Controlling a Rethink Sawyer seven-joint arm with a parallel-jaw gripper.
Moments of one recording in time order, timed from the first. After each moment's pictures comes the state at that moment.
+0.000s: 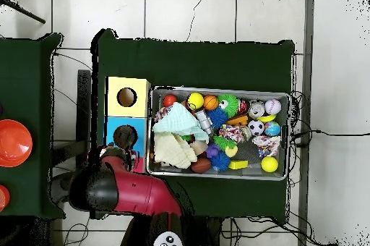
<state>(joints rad) 0.11 -0.86 -0.02 2.07 0.34 0.16 1.70</state>
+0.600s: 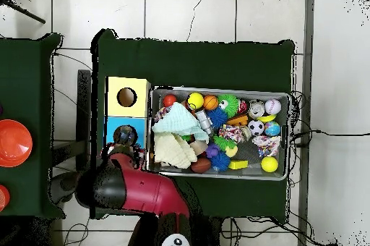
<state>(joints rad) 0.09 -0.87 -0.06 2.05 0.31 0.19 1.70</state>
